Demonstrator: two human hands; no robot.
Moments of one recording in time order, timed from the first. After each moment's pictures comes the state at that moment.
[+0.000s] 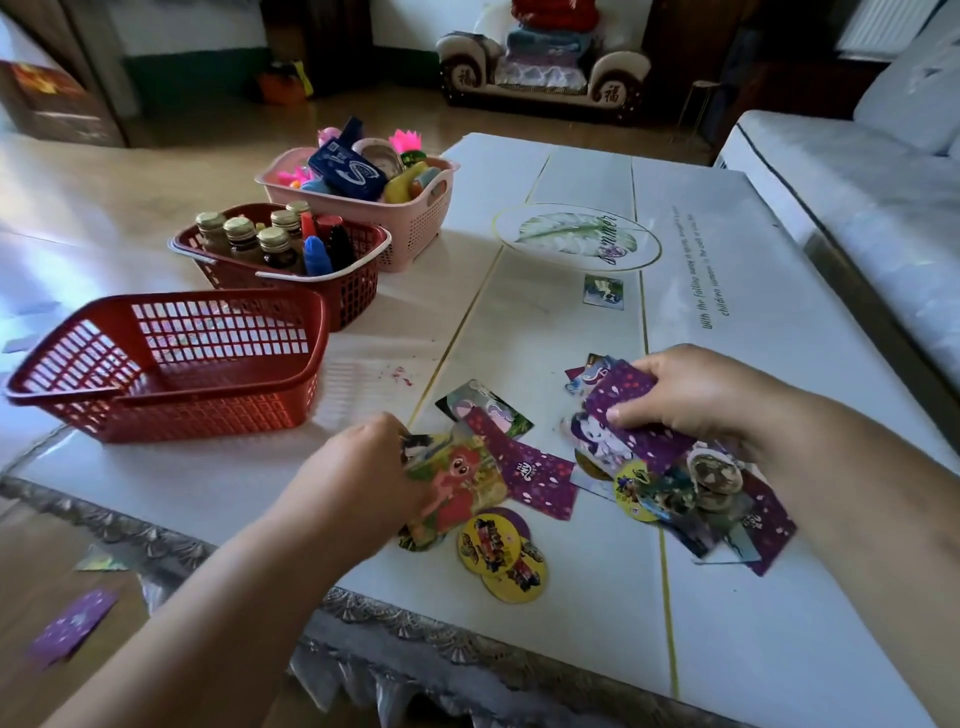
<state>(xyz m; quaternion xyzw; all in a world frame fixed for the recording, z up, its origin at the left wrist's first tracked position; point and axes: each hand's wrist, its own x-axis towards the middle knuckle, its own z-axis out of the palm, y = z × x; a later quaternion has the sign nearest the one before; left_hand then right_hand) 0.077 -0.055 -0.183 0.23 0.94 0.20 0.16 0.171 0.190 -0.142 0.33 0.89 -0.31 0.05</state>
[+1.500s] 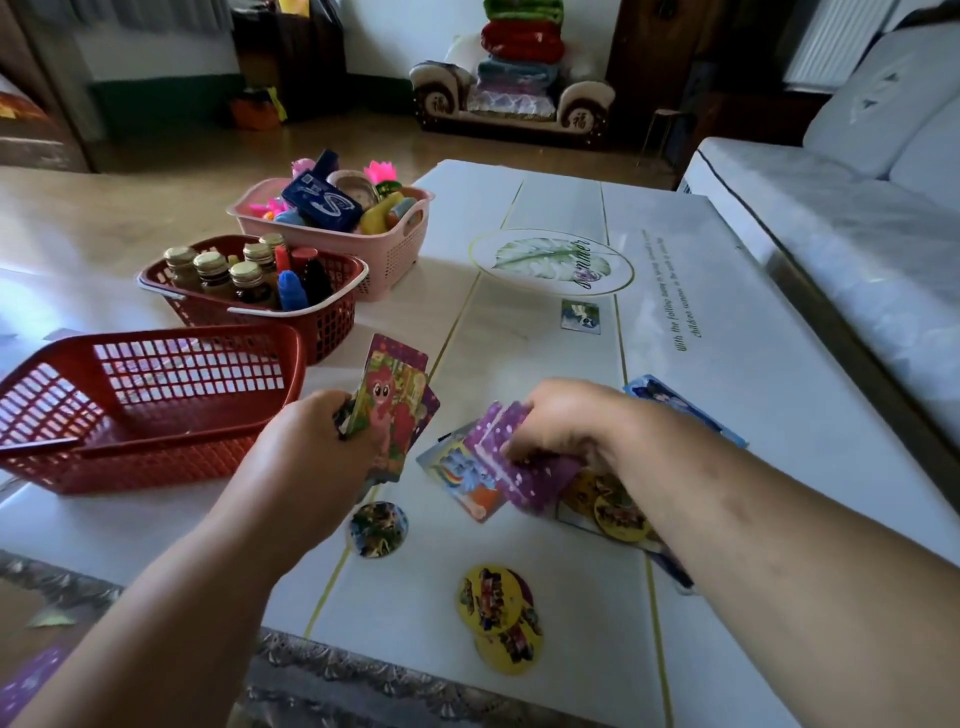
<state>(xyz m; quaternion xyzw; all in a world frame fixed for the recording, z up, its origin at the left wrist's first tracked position) 0.058 -0.057 -0.156 0.16 0.88 0.44 0.11 0.109 0.150 -0.162 0.33 0.87 -0.36 0.12</state>
